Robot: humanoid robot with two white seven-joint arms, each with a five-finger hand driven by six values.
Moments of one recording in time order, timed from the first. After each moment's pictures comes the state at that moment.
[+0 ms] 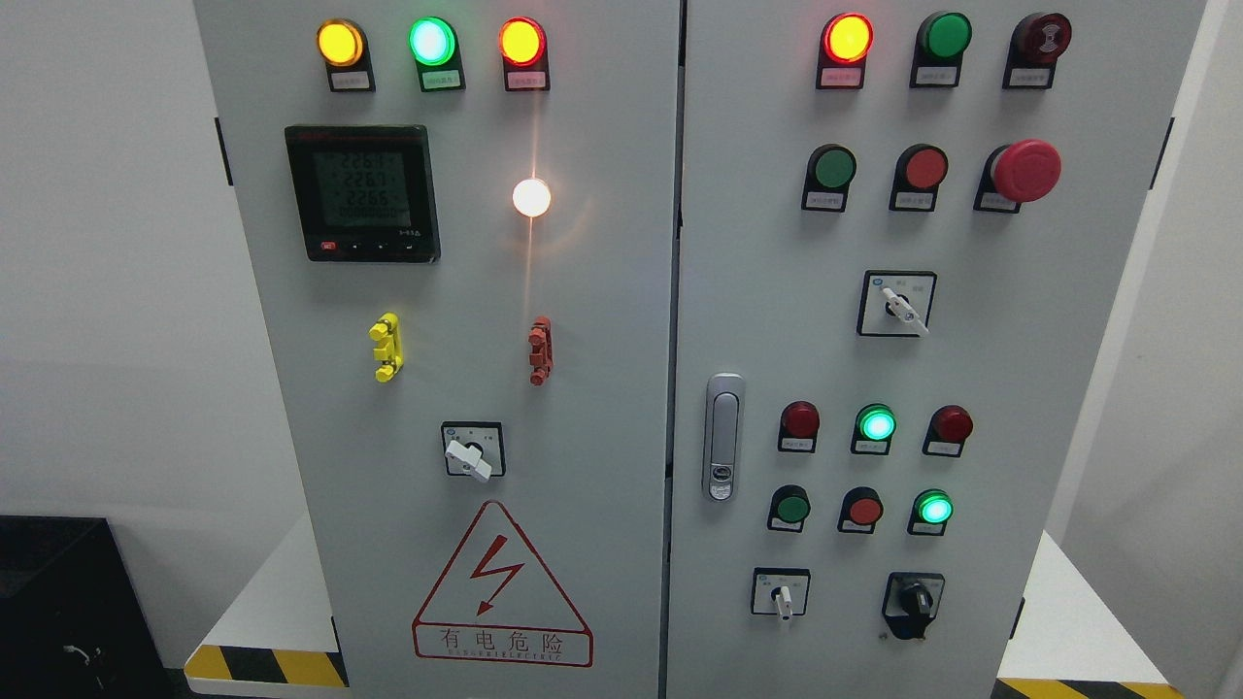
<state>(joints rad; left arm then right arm) 0.00 -0.10 -0.14 0.00 0.10 -0.06 0.15 0.12 0.09 -0.08 -0.73 0.00 -0.12 0.27</state>
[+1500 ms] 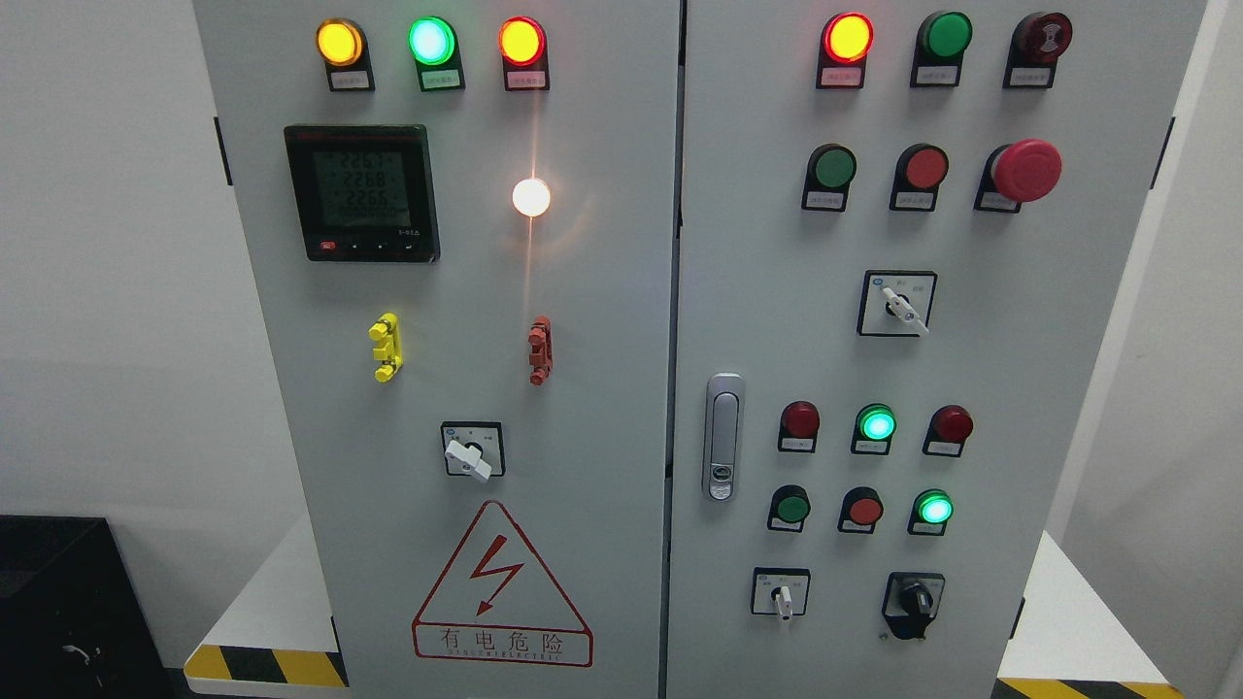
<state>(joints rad) 0.00 -0.10 -0.14 0.00 0.10 -0.06 0.15 0.12 0.09 -0.02 -1.29 0.63 0.07 -0.05</state>
